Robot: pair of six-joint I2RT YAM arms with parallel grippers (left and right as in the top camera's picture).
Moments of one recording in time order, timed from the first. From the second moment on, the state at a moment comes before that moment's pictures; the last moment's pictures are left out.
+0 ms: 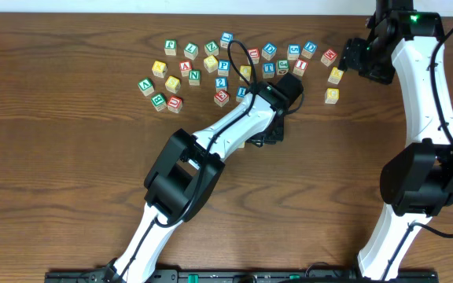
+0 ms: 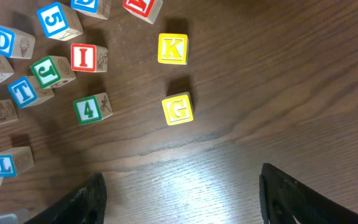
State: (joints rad) left arm -0.72 2.32 1.87 -1.02 -0.04 -0.67; right arm -0.03 2.09 2.07 -1.23 -0.03 0.31
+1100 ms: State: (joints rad) left arm -0.17 1.76 1.92 -1.20 -0.22 -0.52; right arm 0.28 2.12 2.07 -0.93 -0.13 0.42
